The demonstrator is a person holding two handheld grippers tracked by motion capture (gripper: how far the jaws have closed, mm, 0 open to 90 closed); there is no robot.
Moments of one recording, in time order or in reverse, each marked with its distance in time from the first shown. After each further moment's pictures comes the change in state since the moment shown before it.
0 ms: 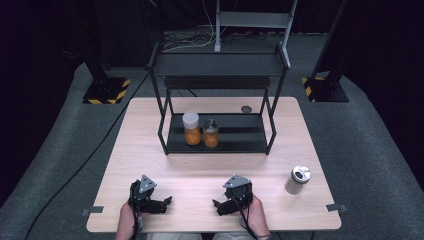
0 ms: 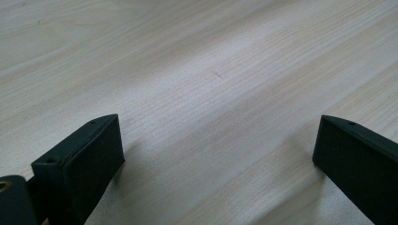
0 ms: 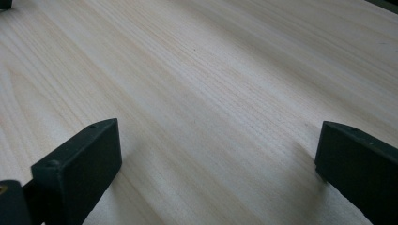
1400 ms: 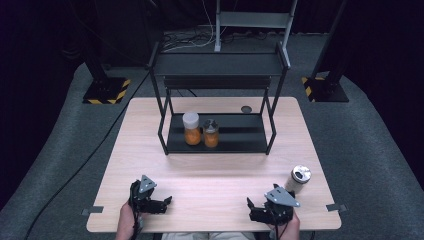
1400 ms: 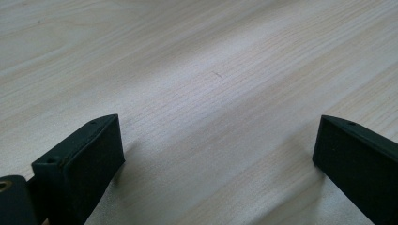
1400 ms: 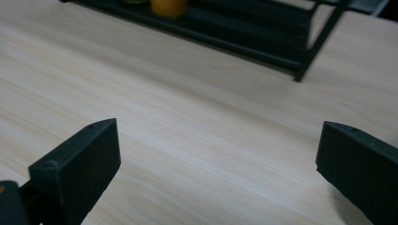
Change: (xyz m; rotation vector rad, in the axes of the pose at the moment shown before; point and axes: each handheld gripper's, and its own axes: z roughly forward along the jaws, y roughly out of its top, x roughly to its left) left arm 0.000 0.000 0.000 -0.001 0.001 -0.001; right arm 0.029 -0.077 -0.105 -0.231 -0.359 0.127
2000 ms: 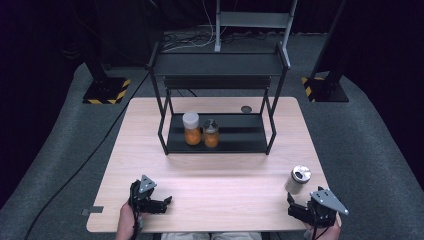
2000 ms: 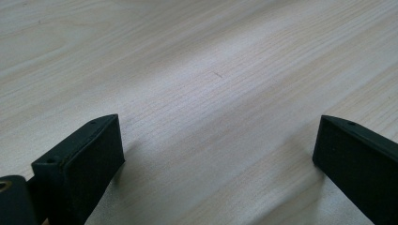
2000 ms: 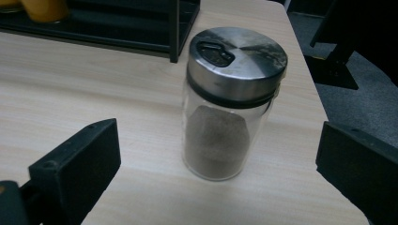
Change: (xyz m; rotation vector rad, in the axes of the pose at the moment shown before) left arm 0.000 0.000 0.000 0.000 0.000 0.000; right arm -0.052 -0.018 -0.025 0.000 -0.216 0.149
